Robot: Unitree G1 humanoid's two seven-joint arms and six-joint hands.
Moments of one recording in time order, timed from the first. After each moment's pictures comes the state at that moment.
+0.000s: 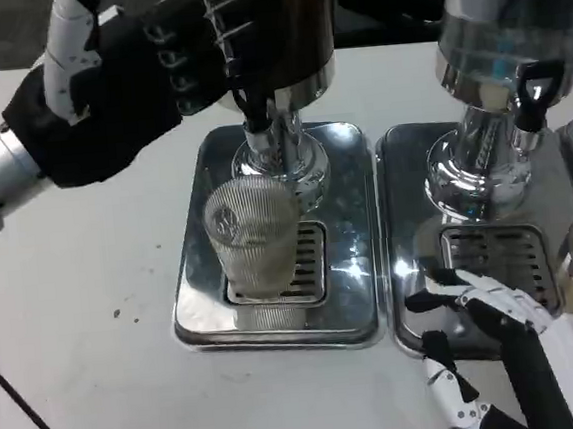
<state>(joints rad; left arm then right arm) -0.73 0.48 0.19 0.66 -0.46 0.06 -1.21 0.69 -0.13 0.24 -0.44 -0.76 -0.25 -0.28</state>
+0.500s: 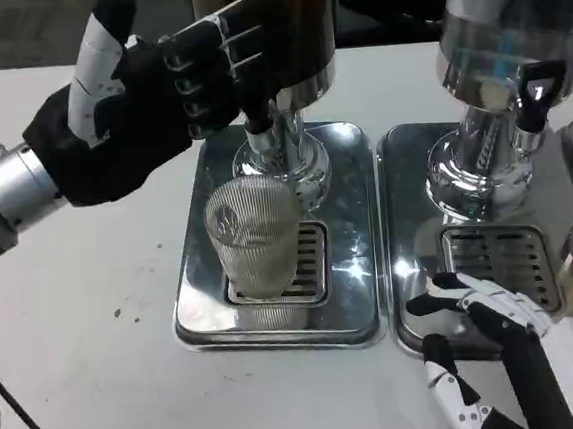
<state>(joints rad) -0.71 0.46 0.16 0.69 -0.42 0.01 -1.20 0.70 -0.13 0.24 -0.45 -0.76 -0.25 -0.28</state>
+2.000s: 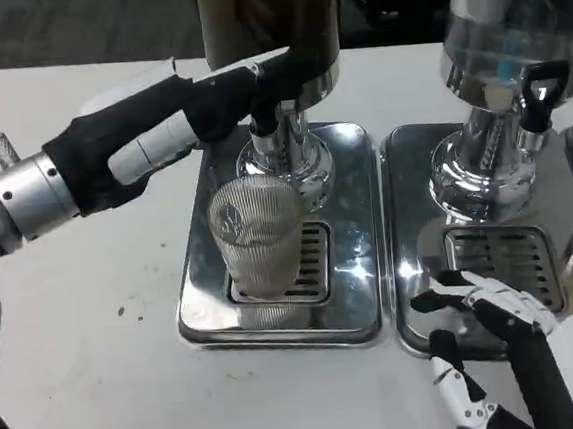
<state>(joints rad) -0.68 0.50 0.01 0.74 -0.23 -0.49 -1.11 0.70 -0.13 0.23 -0.45 -0.74 -0.25 -0.28</state>
